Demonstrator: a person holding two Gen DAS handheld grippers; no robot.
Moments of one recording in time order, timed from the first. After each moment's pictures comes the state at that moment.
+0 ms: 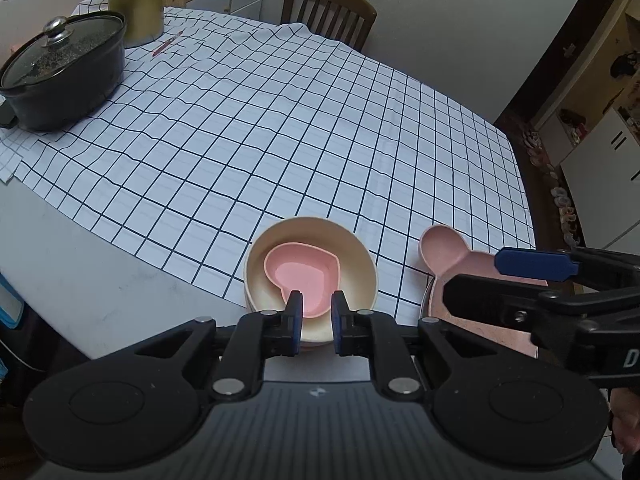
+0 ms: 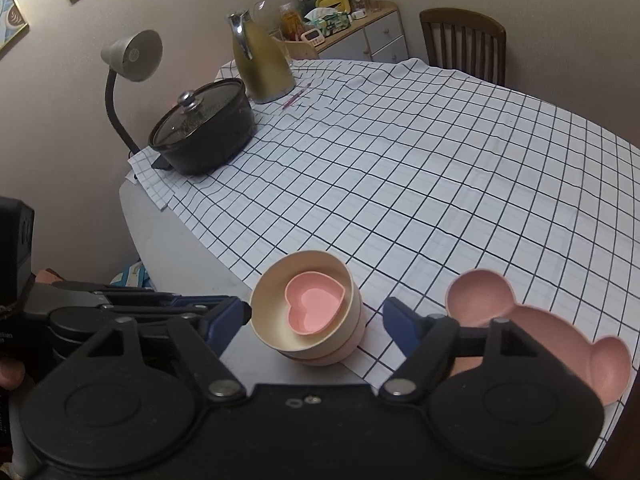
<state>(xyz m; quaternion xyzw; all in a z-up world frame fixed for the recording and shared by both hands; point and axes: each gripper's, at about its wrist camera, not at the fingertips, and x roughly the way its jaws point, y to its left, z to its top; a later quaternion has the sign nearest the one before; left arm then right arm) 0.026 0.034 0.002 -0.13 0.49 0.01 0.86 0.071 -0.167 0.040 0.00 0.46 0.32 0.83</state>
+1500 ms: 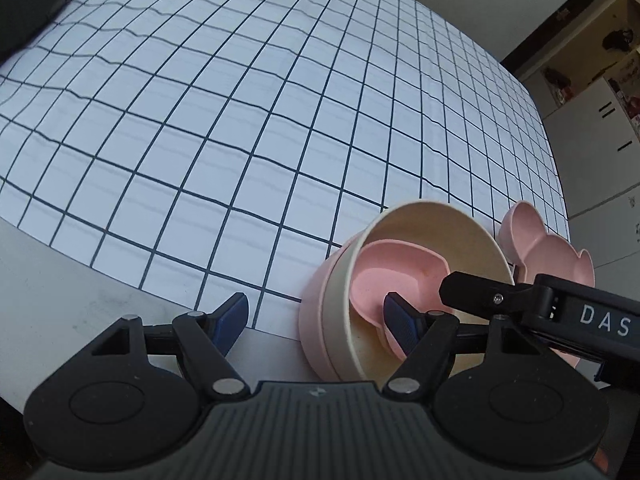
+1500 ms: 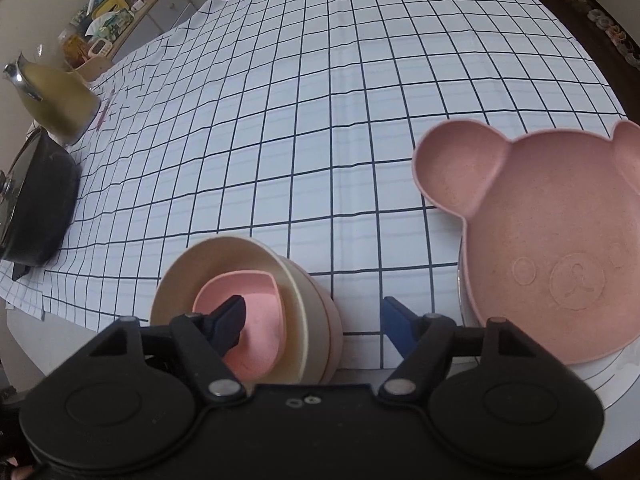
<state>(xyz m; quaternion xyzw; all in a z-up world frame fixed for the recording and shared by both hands) 0.104 0.106 -0.118 -0.17 0.57 -0.06 0.80 0.106 -0.116 -0.083 0.16 0.56 0.03 0.81</state>
